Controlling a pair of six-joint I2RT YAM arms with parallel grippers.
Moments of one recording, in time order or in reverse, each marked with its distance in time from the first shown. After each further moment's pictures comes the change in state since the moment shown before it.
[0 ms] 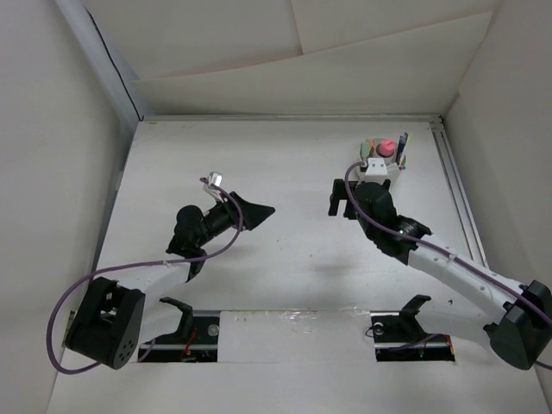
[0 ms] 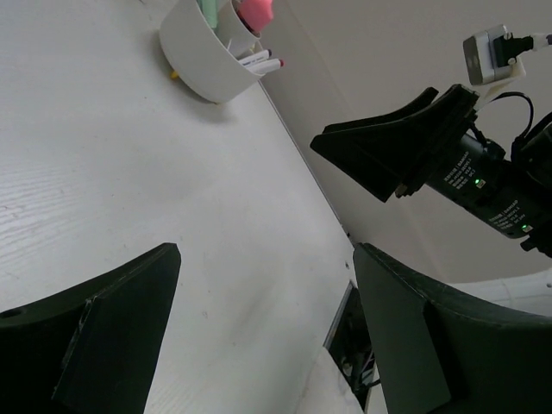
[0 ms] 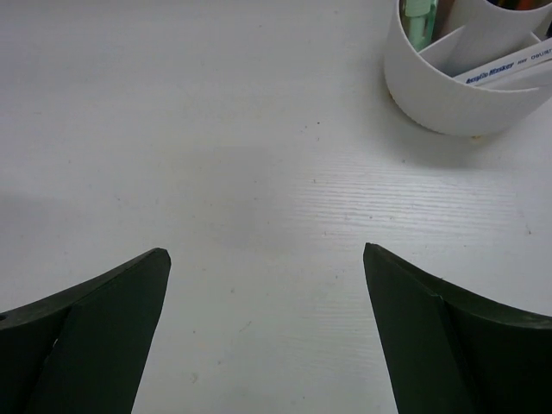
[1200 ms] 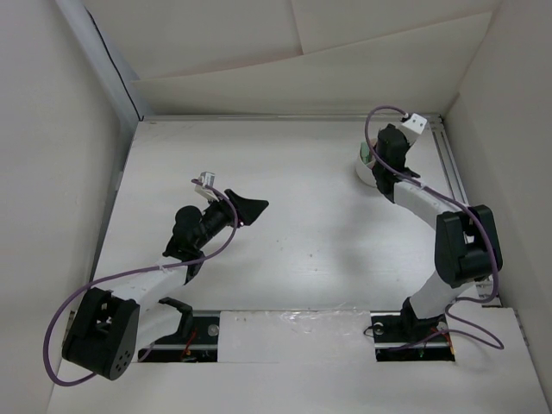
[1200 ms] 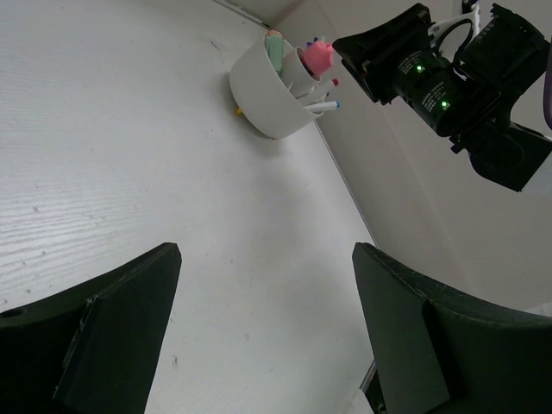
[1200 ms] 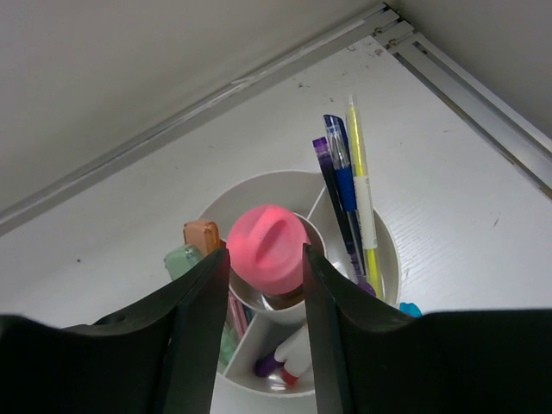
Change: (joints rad) left arm 0.000 -0.064 -0.001 -0.113 -0.167 0.064; right arm -0.462 0.555 0.282 0.476 0.137 -0.015
